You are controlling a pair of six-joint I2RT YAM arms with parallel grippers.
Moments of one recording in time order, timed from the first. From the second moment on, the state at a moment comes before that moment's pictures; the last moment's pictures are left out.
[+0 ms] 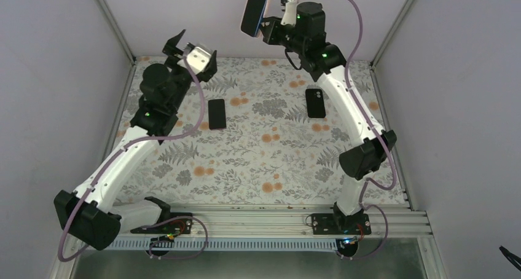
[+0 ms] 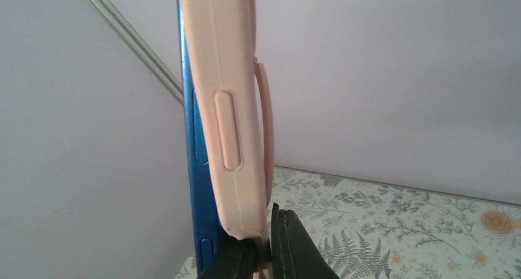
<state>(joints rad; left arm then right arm) -0.40 1.16 1.15 0.17 -0.08 0.57 0.48 1.88 2.16 -0.46 -0.24 0.46</state>
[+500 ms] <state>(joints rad) -0.69 1.44 1.22 0.55 -0.36 0.86 0.48 1.77 2.09 -0.42 -0.30 0.58</state>
